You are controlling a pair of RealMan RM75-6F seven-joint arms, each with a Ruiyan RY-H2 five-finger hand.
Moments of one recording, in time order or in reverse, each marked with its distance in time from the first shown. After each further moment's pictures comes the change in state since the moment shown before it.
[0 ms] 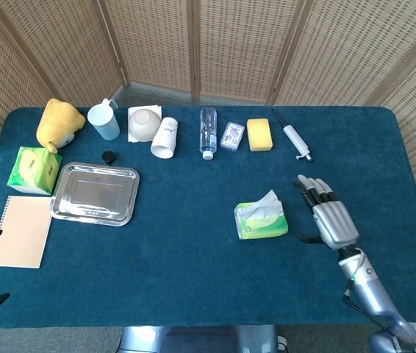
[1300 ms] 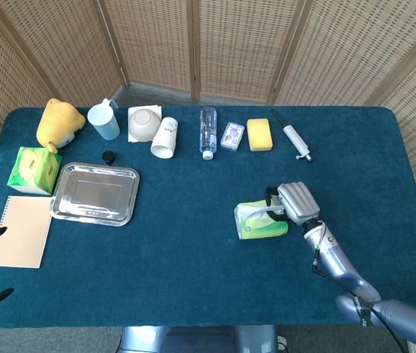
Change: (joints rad) left arm -0.054 -0.008 -0.023 -0.011 -0.114 -0.113 0.015; right arm 0.200 -0.160 0.036 0.199 0.076 -0.125 0.096
